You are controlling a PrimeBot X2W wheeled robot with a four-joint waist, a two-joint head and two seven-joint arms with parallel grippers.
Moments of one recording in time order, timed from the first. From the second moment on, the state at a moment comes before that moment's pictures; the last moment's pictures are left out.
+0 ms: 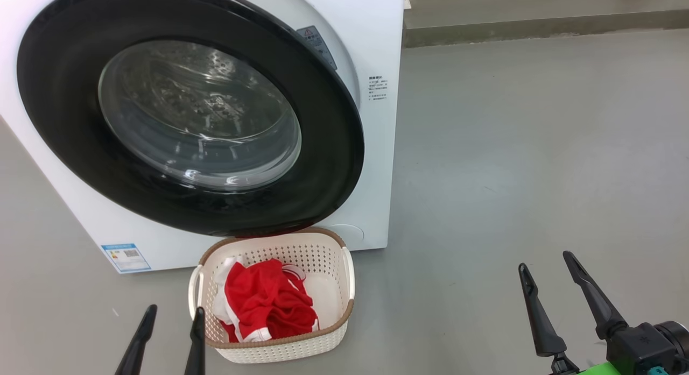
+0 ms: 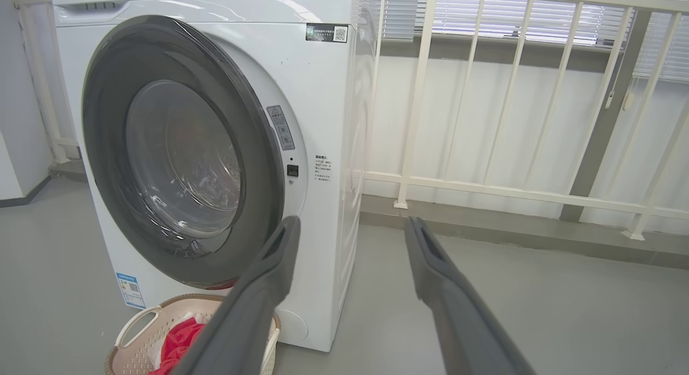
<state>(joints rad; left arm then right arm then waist) 0.15 0.07 0.01 -0.01 -0.15 -0.07 -0.26 0.15 -0.05 -0.02 -0.03 0.10 0.13 -0.26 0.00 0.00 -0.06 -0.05</state>
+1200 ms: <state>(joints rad) 0.10 0.05 -0.10 -0.10 -0.13 -0.06 -0.26 -0.14 -0.13 0.13 0.10 0.18 0.13 -0.26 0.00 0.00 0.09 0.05</state>
